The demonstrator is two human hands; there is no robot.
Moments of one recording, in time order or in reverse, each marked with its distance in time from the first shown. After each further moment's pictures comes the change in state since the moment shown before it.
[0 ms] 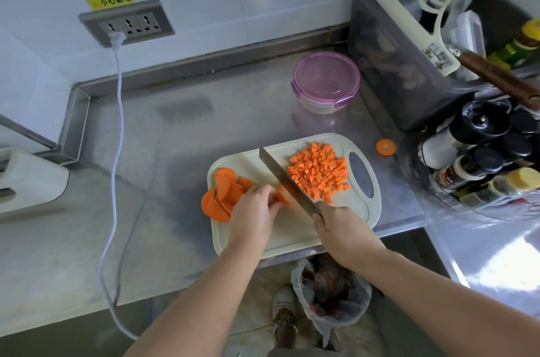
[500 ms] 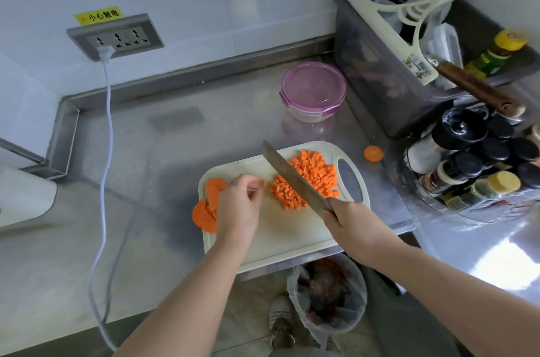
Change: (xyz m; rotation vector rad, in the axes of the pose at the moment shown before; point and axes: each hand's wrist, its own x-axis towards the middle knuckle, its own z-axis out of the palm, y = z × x) left_hand 0.023 0.007 -0.013 -0.203 0.126 -0.126; right_hand -0.007 0.015 -0.033 0.039 0.067 -0.009
